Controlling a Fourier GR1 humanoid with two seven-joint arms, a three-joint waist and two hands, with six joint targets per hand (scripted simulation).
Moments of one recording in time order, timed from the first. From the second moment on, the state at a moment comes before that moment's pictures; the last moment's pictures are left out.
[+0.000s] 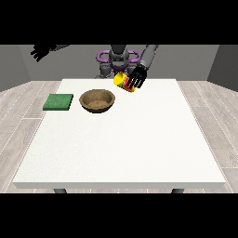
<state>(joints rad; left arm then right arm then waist) -0.67 0.10 -0.26 -0.59 -0.76 0.62 -0.08 -0.17 -0.38 -0.39 -1.30 -0.40 0.32 0.03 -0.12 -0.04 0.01</state>
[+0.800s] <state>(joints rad) -1.00 0.00 -0.58 -0.49 -1.23 0.36 0.53 -0.24 -0.41 -0.39 -1.15 -0.40 0.38 0.01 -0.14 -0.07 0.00</state>
